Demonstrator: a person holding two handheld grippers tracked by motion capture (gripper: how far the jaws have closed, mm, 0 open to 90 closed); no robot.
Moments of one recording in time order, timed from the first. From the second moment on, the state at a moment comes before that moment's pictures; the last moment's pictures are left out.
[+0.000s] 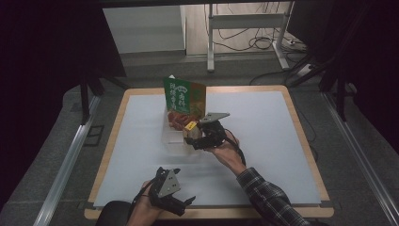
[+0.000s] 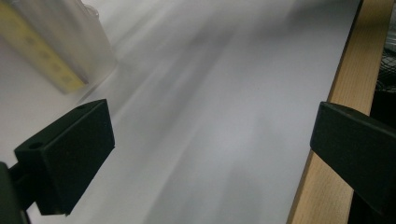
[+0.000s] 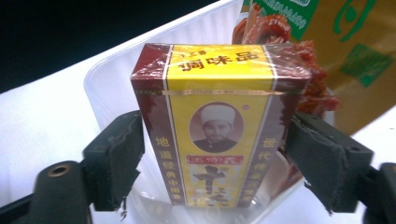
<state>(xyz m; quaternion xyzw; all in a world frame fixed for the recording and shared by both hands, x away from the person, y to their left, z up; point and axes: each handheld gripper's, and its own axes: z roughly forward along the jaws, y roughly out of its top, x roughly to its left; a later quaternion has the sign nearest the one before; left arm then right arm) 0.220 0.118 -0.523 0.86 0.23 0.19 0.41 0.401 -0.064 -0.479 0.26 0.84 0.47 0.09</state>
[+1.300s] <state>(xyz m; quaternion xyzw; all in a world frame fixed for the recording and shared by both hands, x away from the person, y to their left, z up) 0.220 0.117 -0.525 0.86 0.24 0.19 0.41 0.383 -0.097 -0.457 0.23 0.86 0.45 0.11</state>
